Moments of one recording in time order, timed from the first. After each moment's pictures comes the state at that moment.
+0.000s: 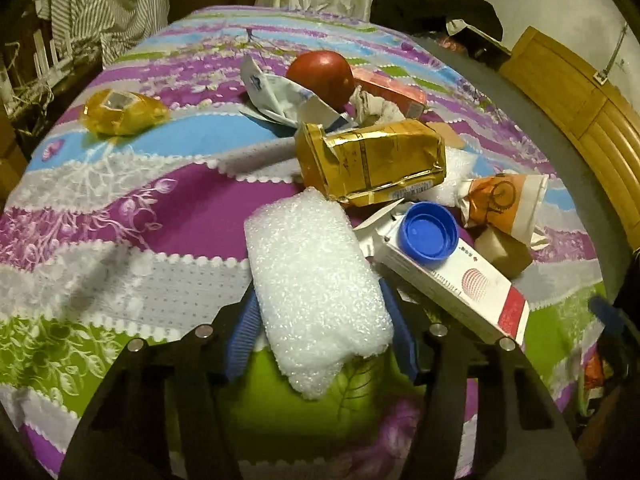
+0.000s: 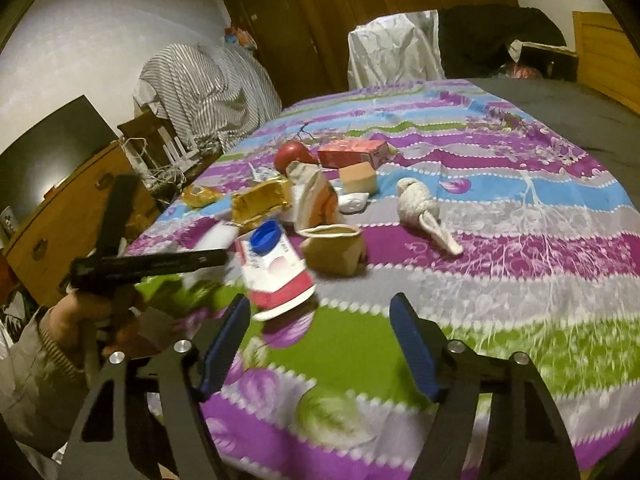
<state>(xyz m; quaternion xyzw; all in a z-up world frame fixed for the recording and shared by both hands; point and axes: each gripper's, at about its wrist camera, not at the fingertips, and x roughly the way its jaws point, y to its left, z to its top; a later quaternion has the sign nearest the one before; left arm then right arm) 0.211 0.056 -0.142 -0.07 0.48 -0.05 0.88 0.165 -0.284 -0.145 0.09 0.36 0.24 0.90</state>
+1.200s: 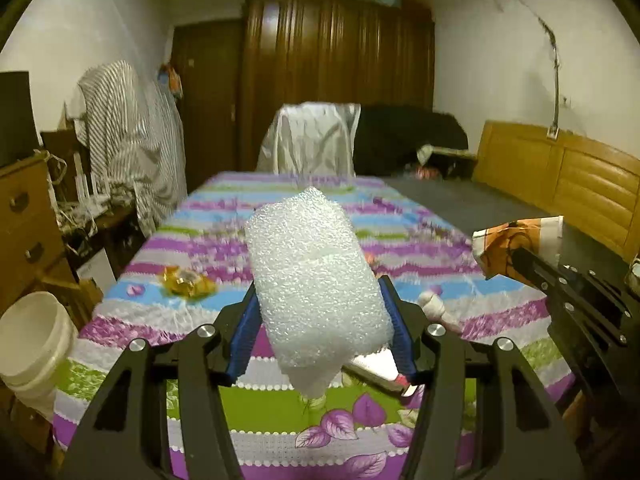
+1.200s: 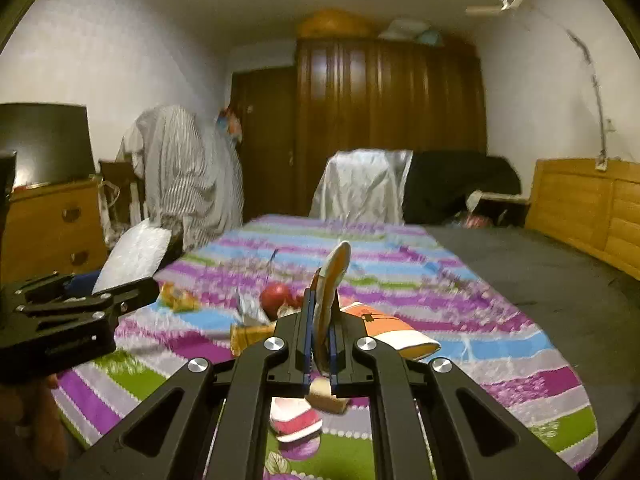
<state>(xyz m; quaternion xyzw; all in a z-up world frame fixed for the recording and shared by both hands) 0.082 0.023 0.002 -0.01 0.19 -0.02 0.98 0.082 -0.227 -0.030 -0.01 0.11 0.12 0.99</state>
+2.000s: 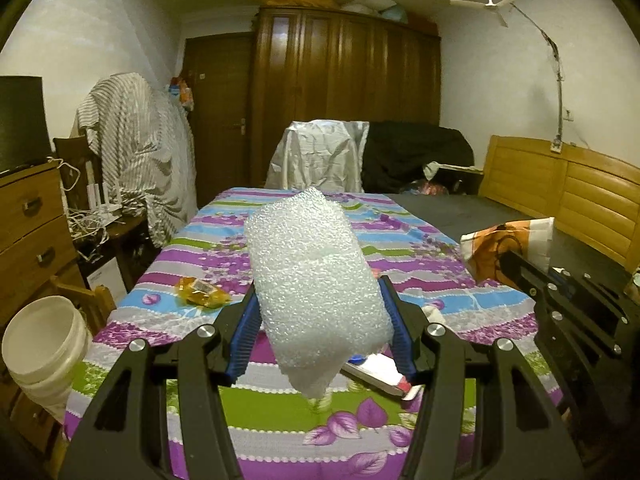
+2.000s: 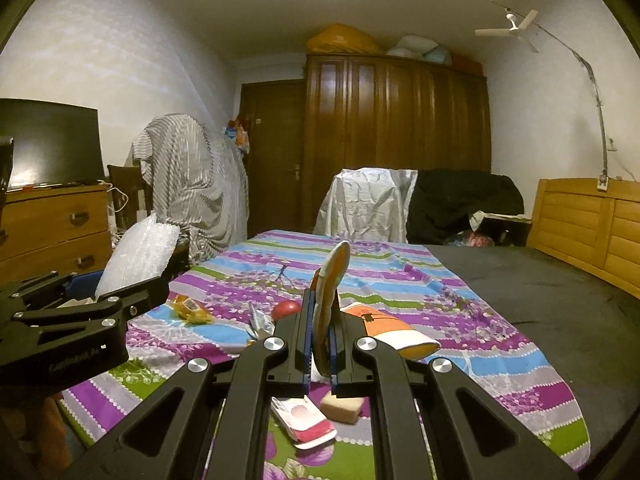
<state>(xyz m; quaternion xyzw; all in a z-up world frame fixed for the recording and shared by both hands) 0.055 0.031 0.012 -0.02 0.17 0.00 0.98 0.050 -0.224 -0.007 -0.03 0.10 0.14 0.99</state>
